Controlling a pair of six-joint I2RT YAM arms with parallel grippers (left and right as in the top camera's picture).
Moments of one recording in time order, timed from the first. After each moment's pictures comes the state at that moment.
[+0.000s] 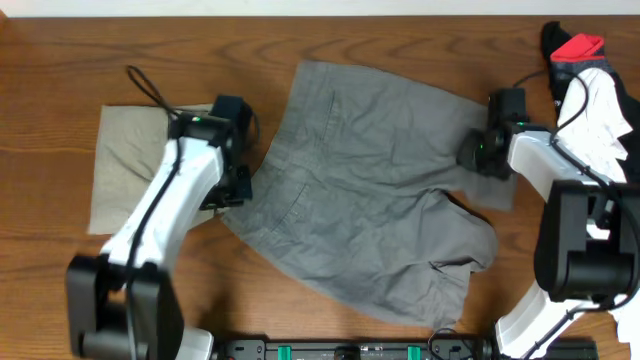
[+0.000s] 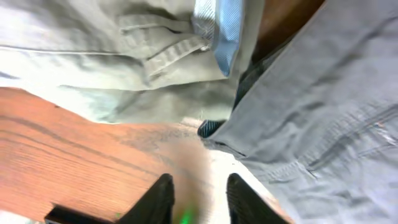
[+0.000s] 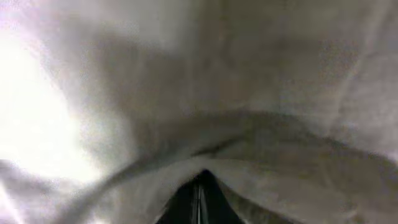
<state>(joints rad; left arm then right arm) -0.21 1.61 1.23 -1.22 -0.18 -0.38 -0.04 1.93 1.13 -0.43 -0.01 0.45</state>
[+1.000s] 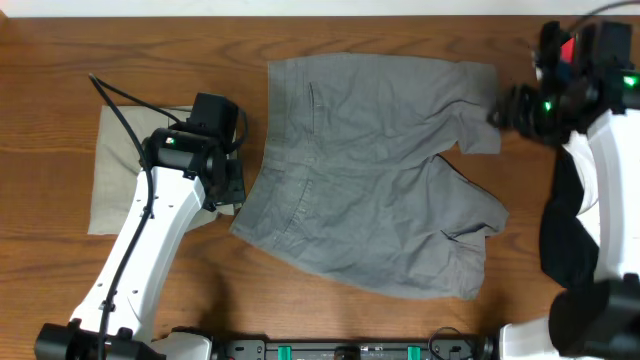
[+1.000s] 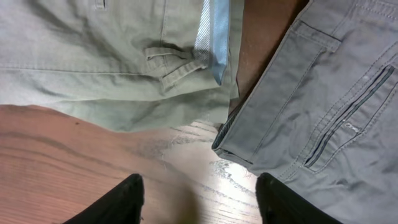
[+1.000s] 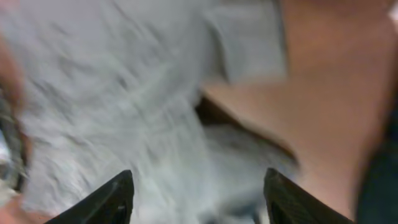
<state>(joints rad) -0.21 1.44 1.23 -1.20 -0.18 -0.33 -0.15 1.64 1.63 -1.28 -0.22 0.18</state>
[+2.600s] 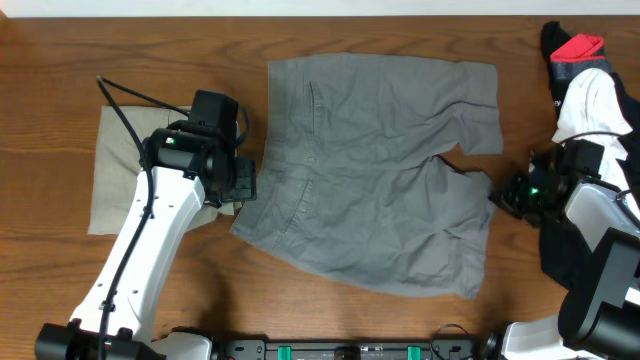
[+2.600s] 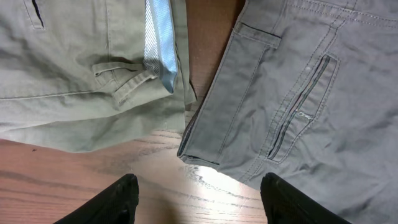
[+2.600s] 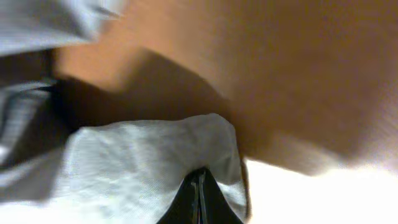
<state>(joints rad) -0.21 1.44 1.23 -1.15 -0.04 -0.25 -0.38 1.66 0.83 -0.50 -0.46 0.27</state>
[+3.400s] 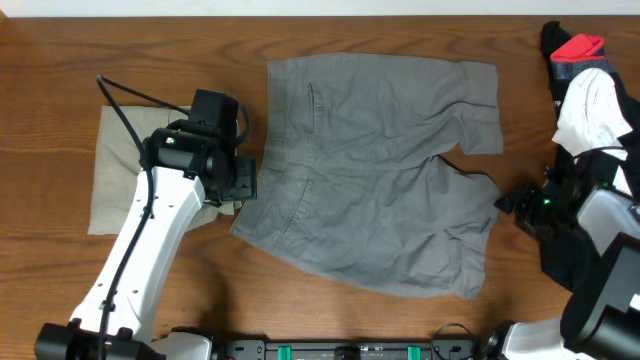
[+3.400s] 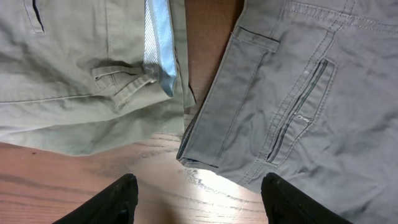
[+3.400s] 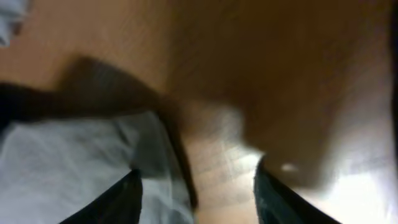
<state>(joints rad) -0.21 1.44 1.23 -1.14 -0.04 -0.25 -0.47 1.65 0.81 -0.56 -0.37 0.25</state>
